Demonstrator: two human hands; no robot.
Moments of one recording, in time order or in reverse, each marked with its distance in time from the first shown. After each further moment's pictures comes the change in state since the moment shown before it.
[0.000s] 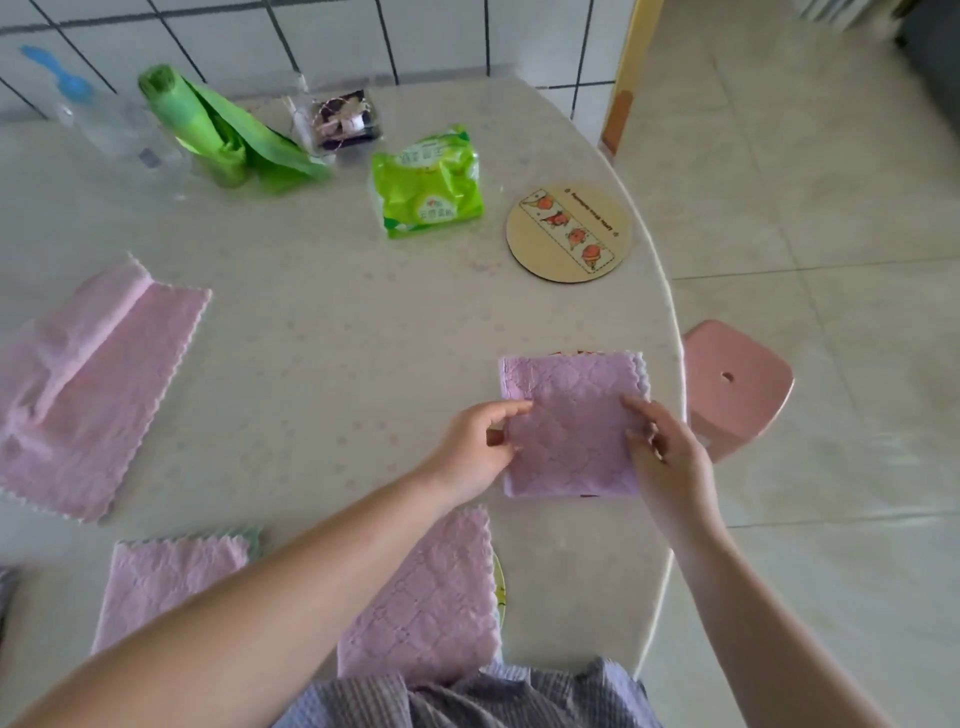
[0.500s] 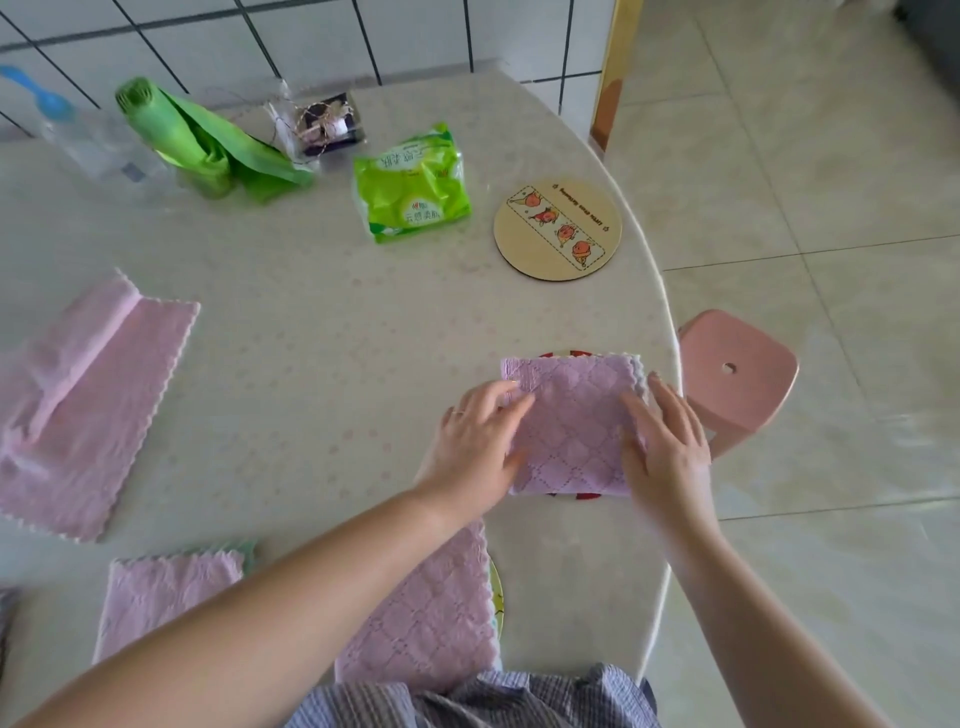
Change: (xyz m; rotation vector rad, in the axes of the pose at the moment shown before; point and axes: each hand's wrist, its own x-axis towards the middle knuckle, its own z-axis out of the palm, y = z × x) left_hand 0.012 -0.017 0.007 0.844 0.136 0.423; right_hand 0.004 0.015 0.003 -0.416 0.083 -0.247
